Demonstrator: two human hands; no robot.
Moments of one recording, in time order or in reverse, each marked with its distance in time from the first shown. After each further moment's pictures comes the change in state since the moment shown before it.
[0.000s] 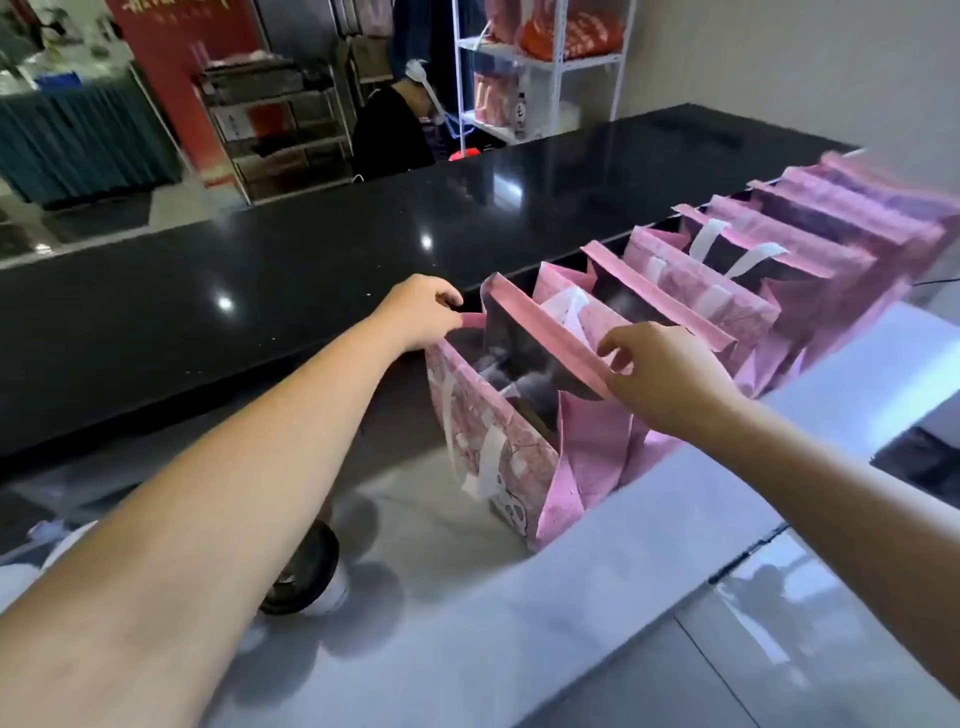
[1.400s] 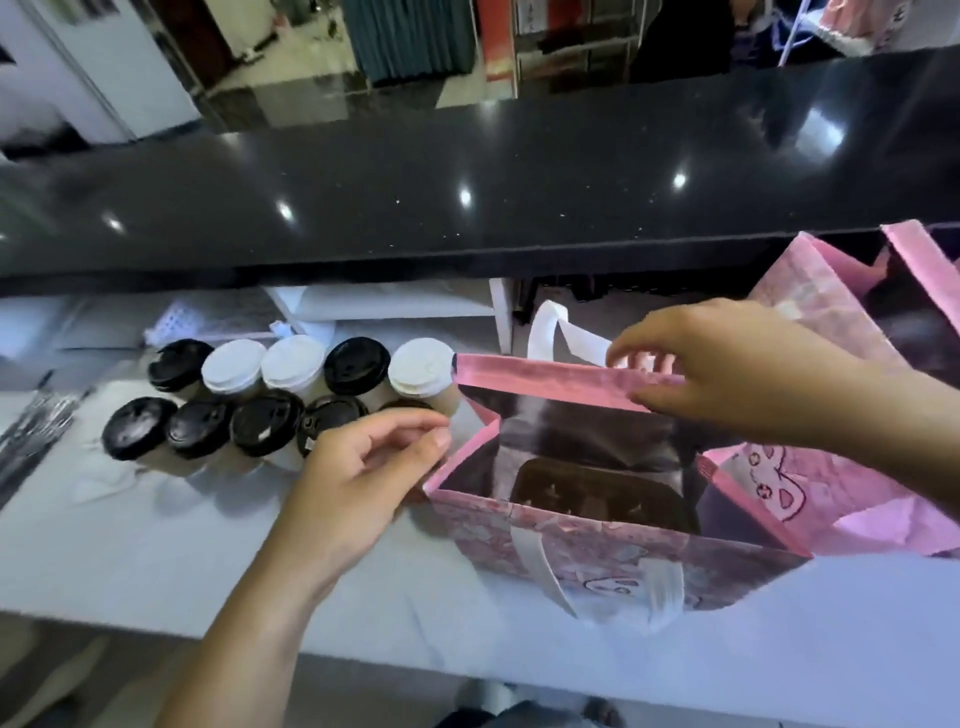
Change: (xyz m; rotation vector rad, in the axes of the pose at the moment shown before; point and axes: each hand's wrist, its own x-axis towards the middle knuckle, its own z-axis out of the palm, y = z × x) left_hand -0.267 -0.025 0.036 -0.587 0.528 -0.459; right_hand 0.046 -0.065 -0.001 -0.036 -0.427 -0.899
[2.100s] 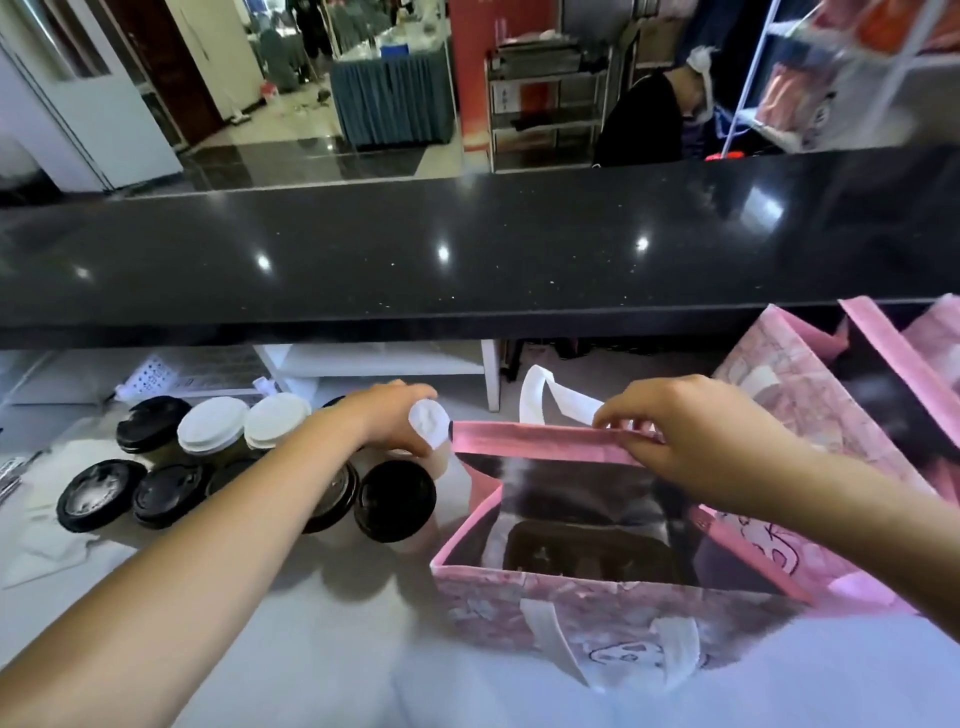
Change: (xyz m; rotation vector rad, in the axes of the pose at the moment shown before) left_hand 0.201 -0.038 -0.013 1.157 -0.449 -0.049; right_hand 0.011 -0.002 0.022 0.016 0.120 0.061
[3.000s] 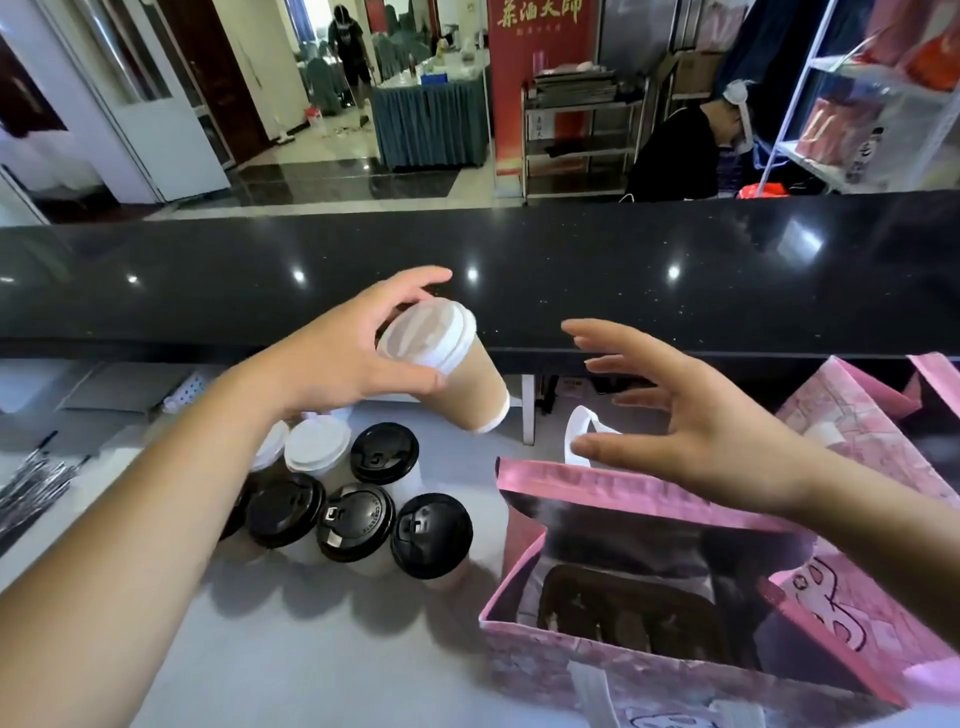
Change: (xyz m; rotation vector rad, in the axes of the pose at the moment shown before) left_hand -0.112 -0.010 -0.109 -0.576 0.354 0.366; right_hand 0.038 -0.034 -0.022 0.635 0.083 -0.188
